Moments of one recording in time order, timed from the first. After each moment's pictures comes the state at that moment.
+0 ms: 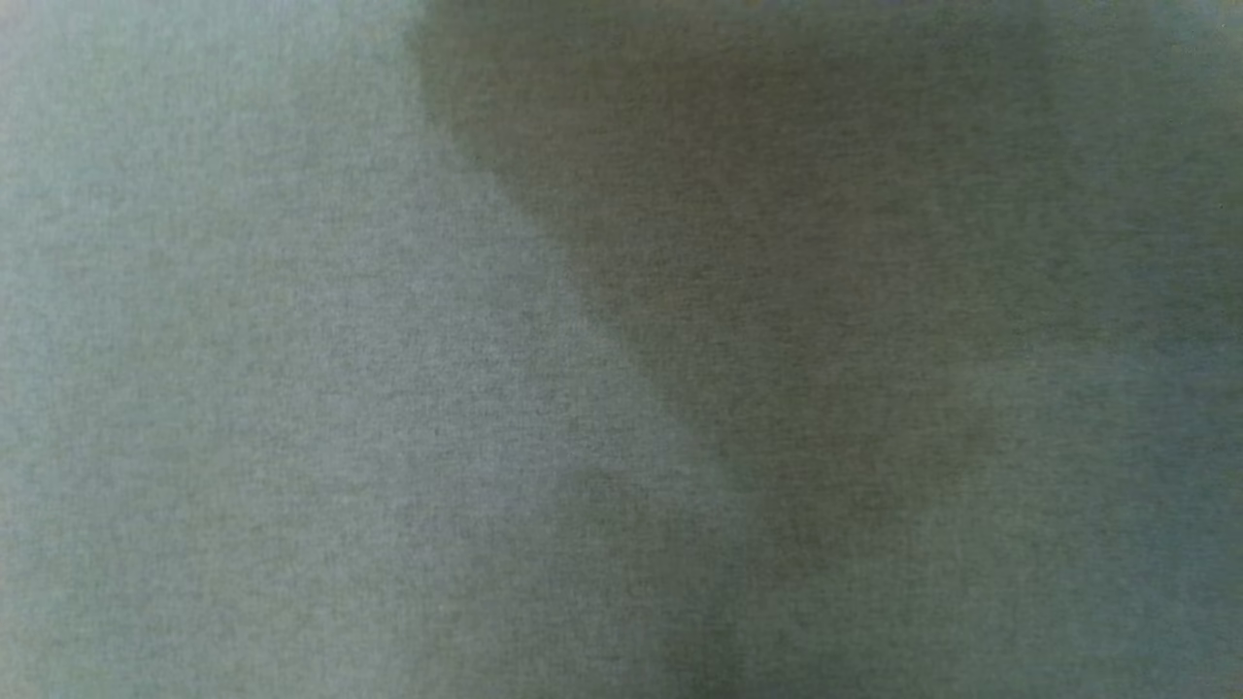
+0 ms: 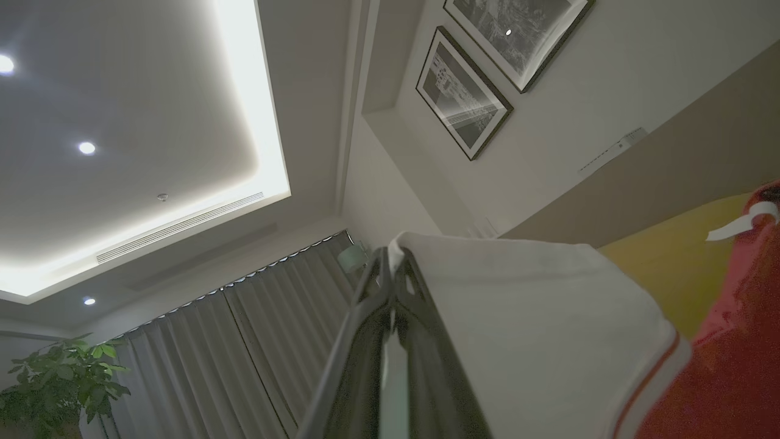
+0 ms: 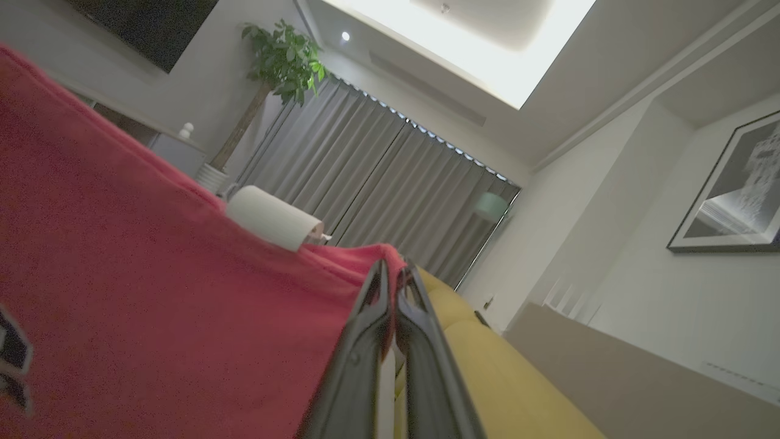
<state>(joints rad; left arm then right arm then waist) -1.65 0.49 -0.64 0.46 -0.41 -0.12 -0.26 -1.36 -0.68 0.43 0.48 0.18 0.13 -0.21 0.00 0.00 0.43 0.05</state>
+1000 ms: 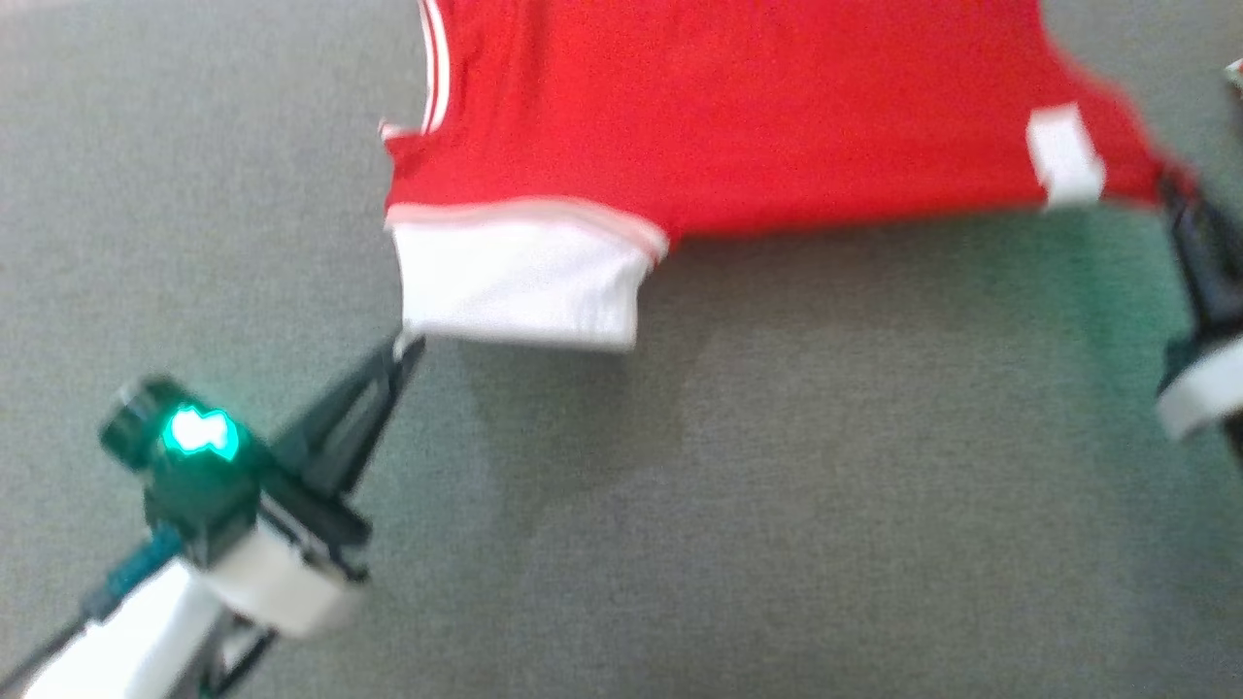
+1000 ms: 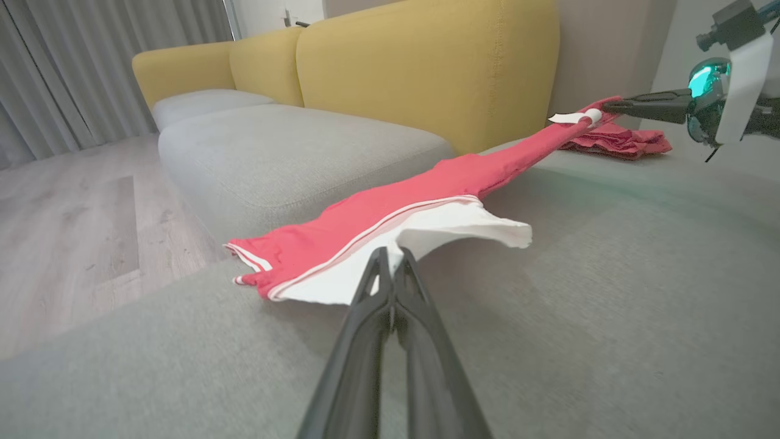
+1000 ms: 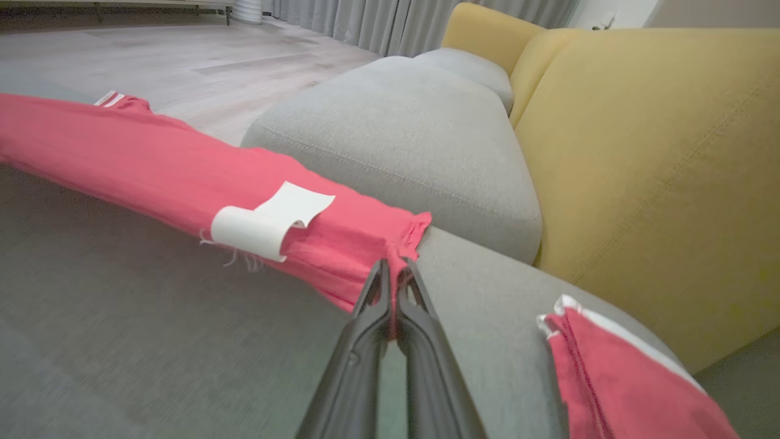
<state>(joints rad) -0.36 0.64 -0.66 0.01 -0.45 -0.10 -0.26 -0.45 -0.62 0.31 0.43 0.29 0.13 -0.25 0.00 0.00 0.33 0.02</state>
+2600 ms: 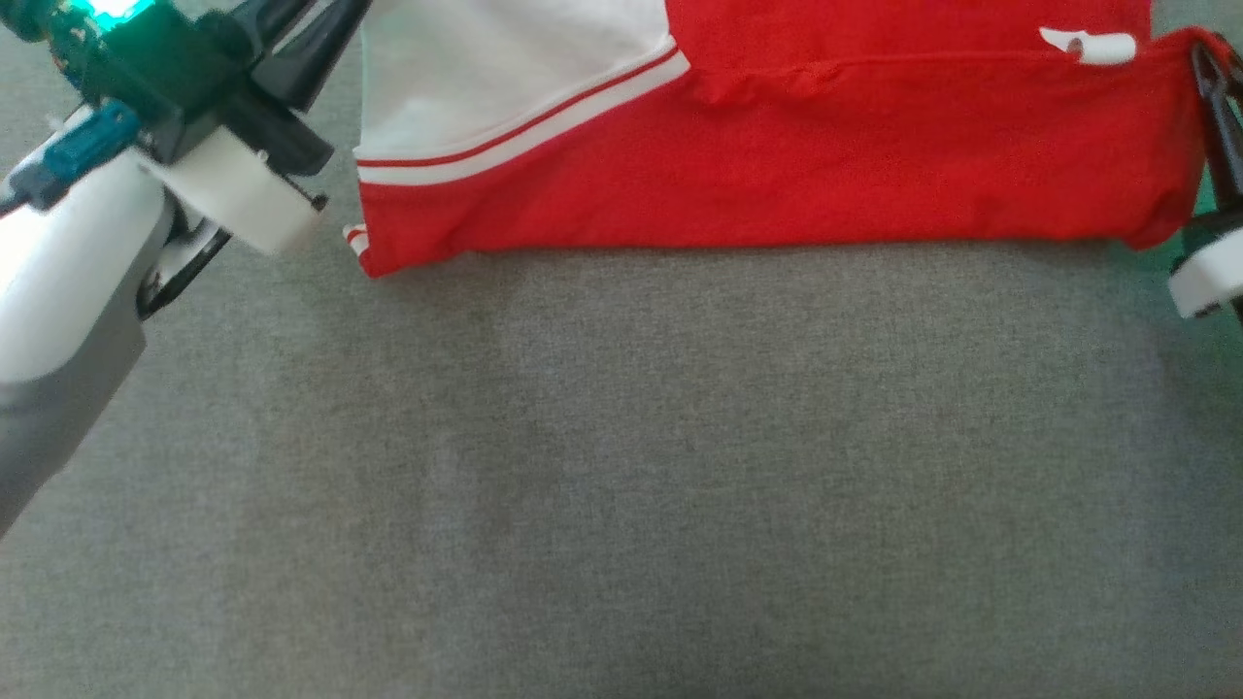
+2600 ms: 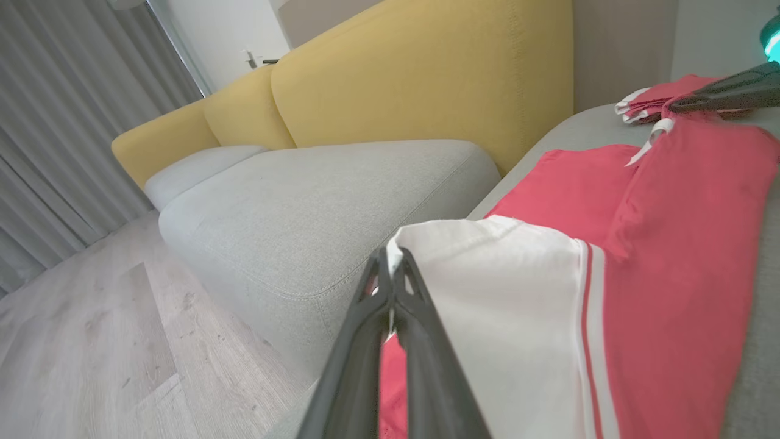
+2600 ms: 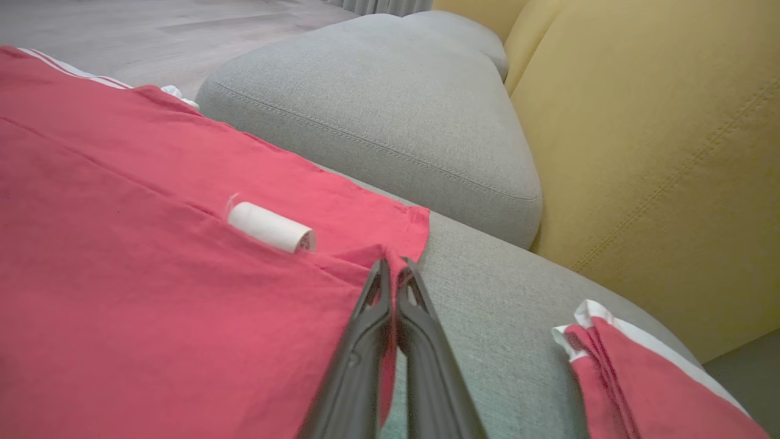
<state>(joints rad) -1.11 0.63 -0.98 0.32 -0.52 -0.13 -0.22 -0.61 -0.56 0.27 0.48 0.21 0.13 -0.21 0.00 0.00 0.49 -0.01</state>
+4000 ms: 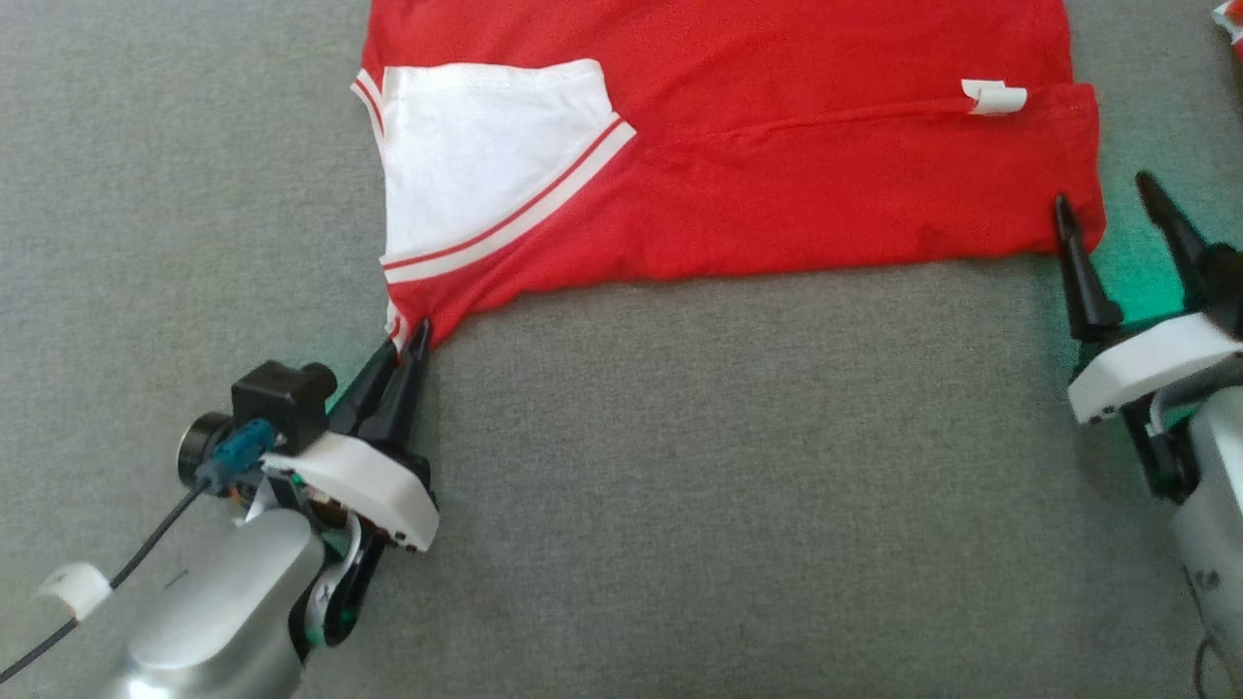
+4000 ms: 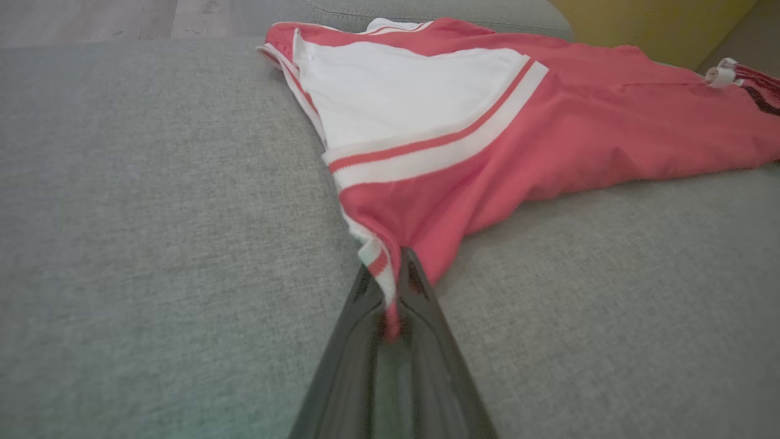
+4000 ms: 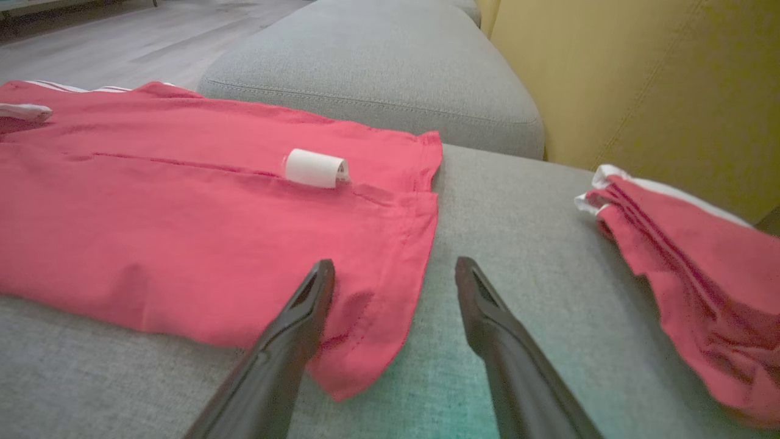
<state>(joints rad) -0.50 0.49 -0.87 0.28 -0.84 0.15 -0.12 -0.49 -0.40 0.22 0.60 0.24 0.13 -0.25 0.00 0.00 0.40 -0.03</state>
